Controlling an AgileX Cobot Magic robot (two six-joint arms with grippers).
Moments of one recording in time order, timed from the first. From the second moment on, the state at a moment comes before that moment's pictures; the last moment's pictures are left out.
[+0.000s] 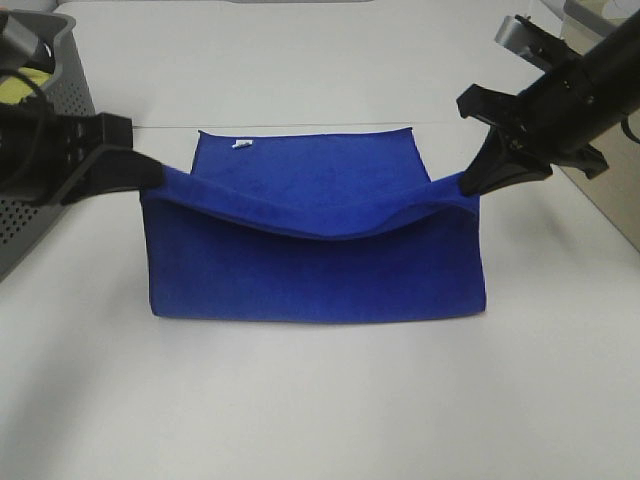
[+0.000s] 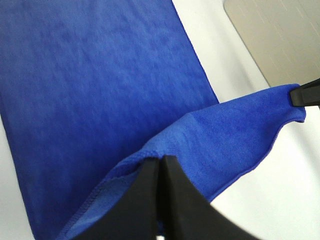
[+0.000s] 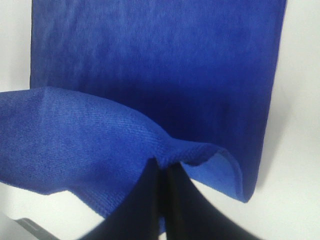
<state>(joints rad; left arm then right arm) -0.19 1.48 -0.70 -1.56 0.46 1.20 0.10 1.77 -1.19 0.62 0.85 -0.36</state>
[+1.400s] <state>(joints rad) -0.19 2.25 -1.62 -1.44 0.12 1.30 0.10 2.60 -2.34 0.55 0.84 -0.27</state>
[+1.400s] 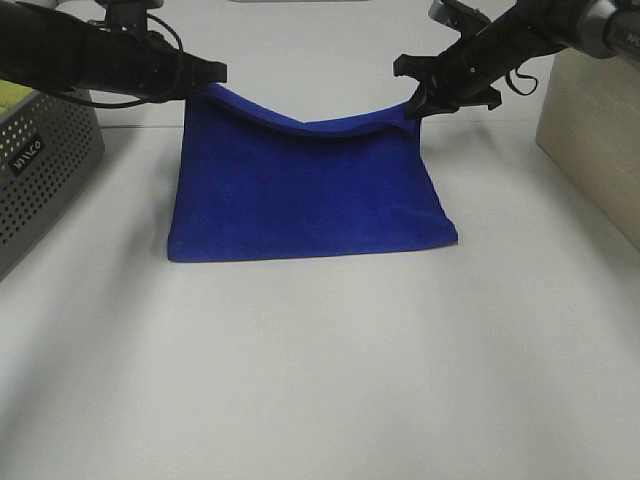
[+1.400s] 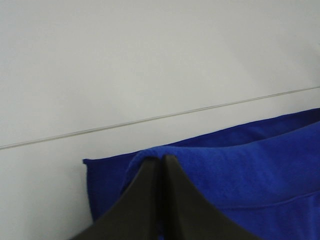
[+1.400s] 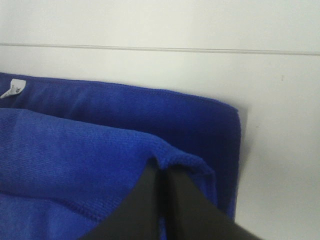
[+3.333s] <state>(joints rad) -0.19 2.07 -1.20 -0.80 0.40 0.46 0.07 2.38 -1.98 0.42 1.22 -0.16</state>
